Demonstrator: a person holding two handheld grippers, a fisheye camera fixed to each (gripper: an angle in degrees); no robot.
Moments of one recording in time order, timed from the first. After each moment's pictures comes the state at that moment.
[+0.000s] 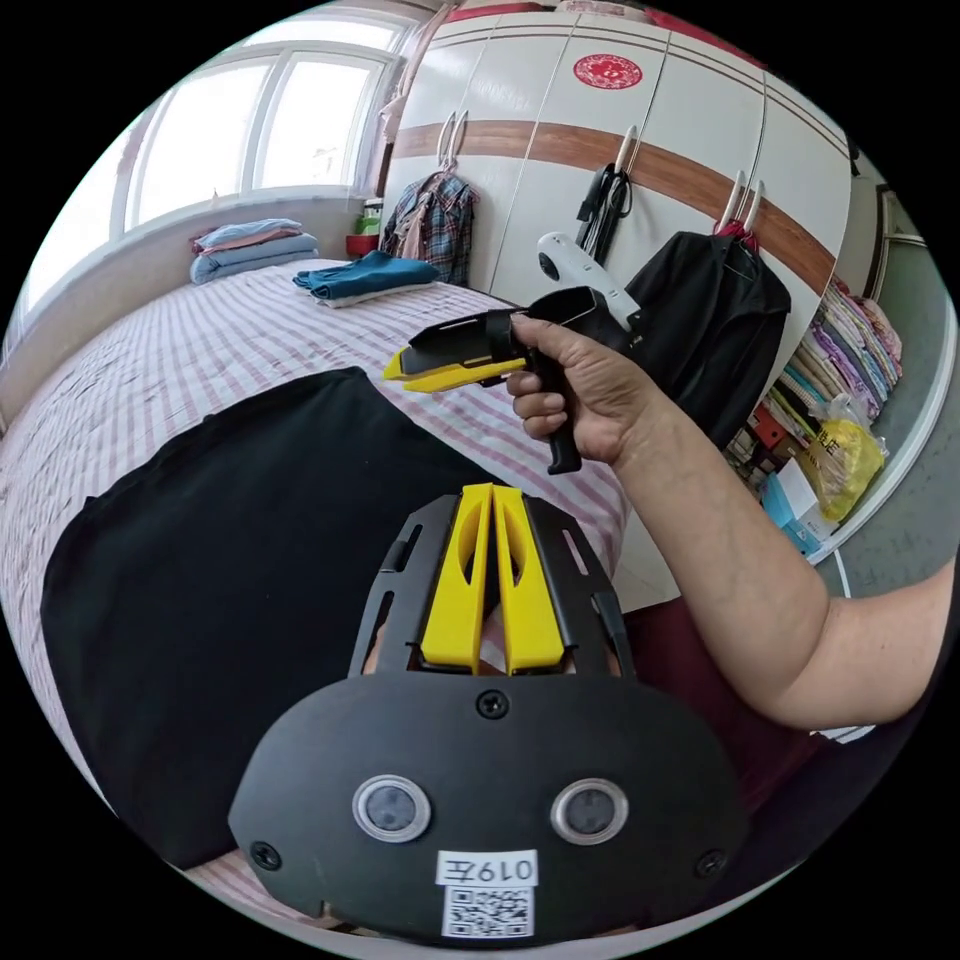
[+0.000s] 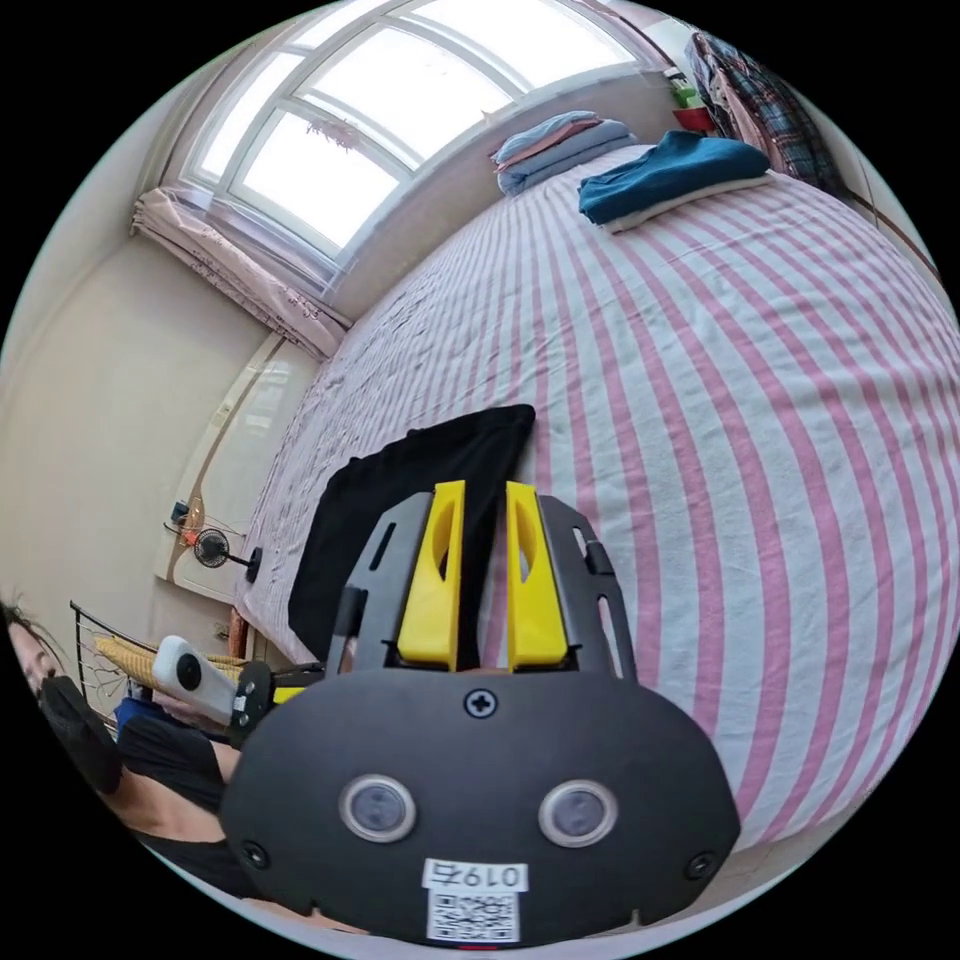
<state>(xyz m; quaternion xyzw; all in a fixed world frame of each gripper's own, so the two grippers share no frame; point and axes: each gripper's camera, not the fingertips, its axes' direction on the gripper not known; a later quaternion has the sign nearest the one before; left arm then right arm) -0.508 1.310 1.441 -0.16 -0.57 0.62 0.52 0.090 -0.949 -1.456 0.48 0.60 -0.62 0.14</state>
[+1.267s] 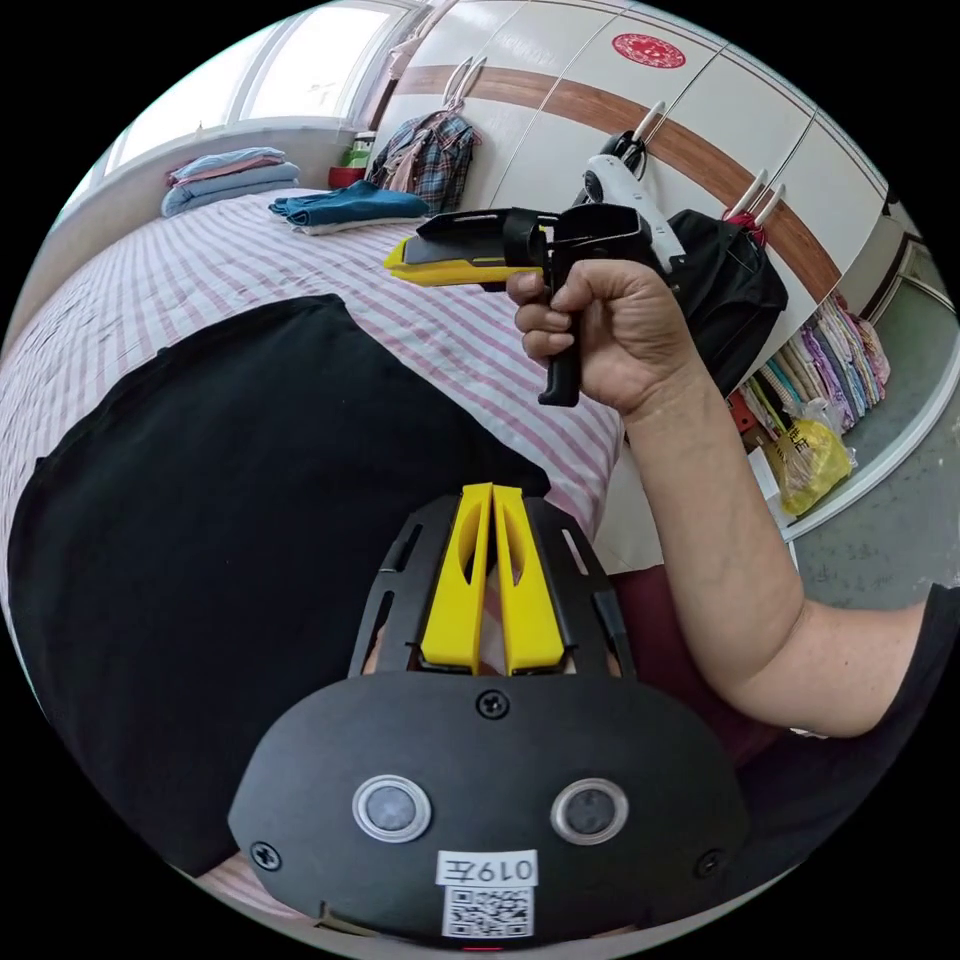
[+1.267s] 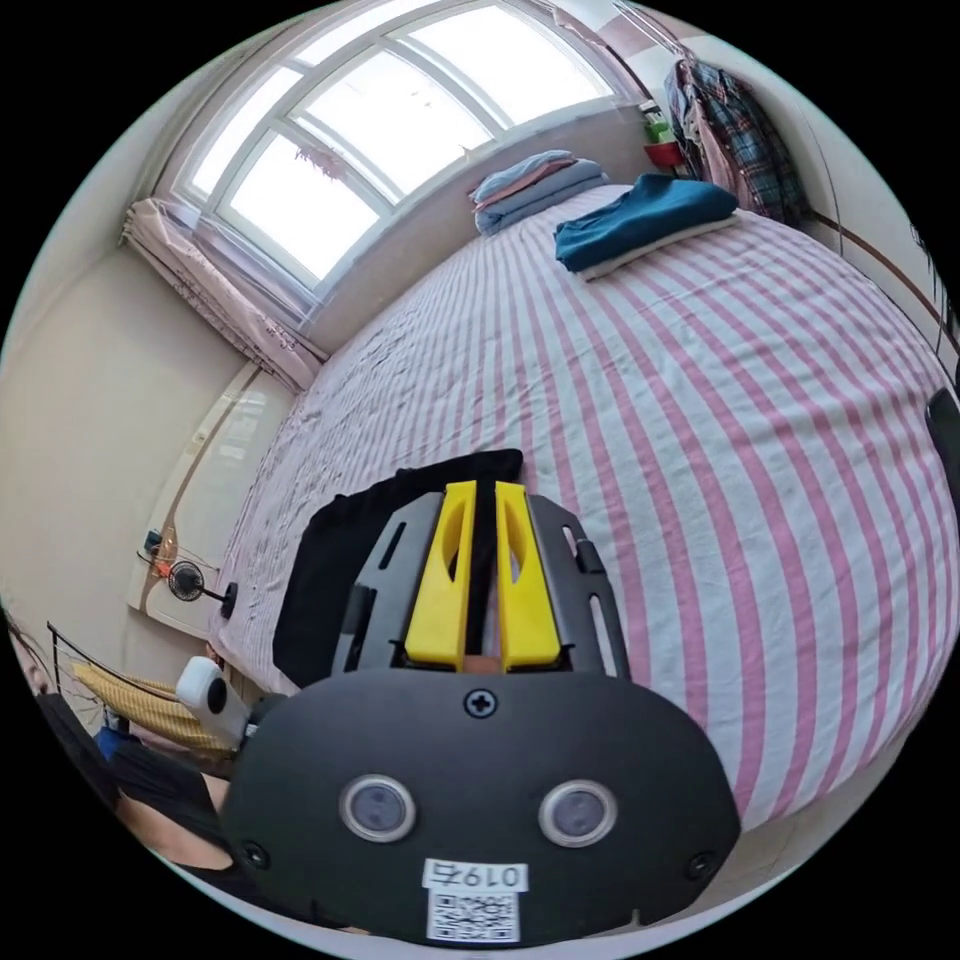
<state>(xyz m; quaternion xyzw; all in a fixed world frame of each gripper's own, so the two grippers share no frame) -0.507 1.283 1.493 -0.22 -0.58 0.55 0.56 0.161 -0.981 -1.354 0.52 0.56 -0.64 0.09</state>
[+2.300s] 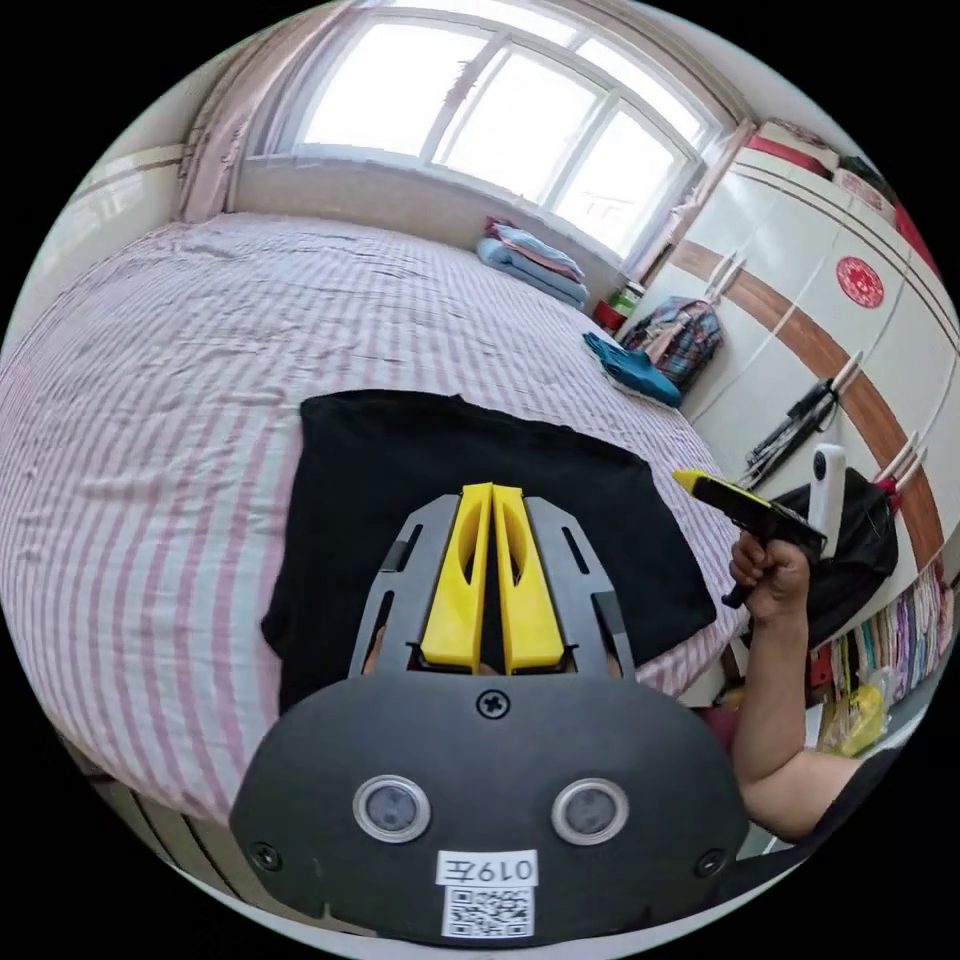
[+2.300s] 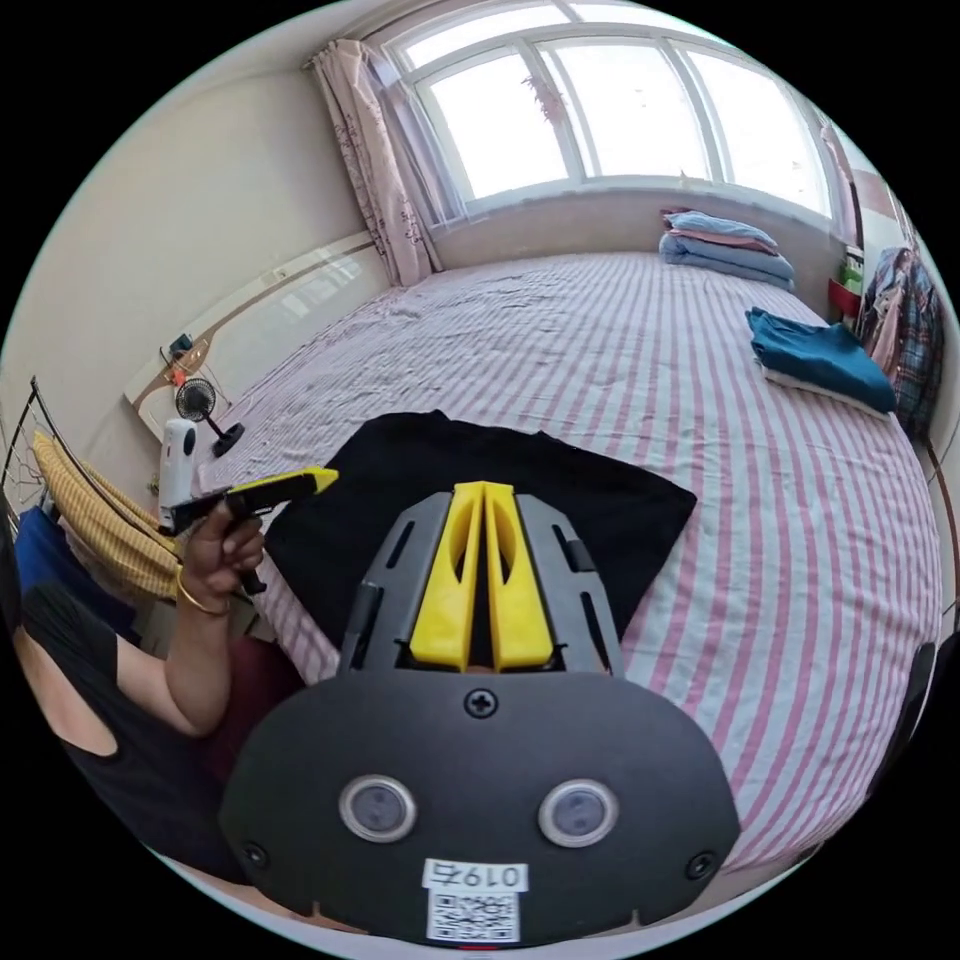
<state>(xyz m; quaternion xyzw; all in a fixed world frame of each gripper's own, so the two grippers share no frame) -0.529 1.317 1.150 0.12 -0.64 0.41 0.64 0.328 -1.086 -1.222 0.38 0.57 -0.60 -0.41</state>
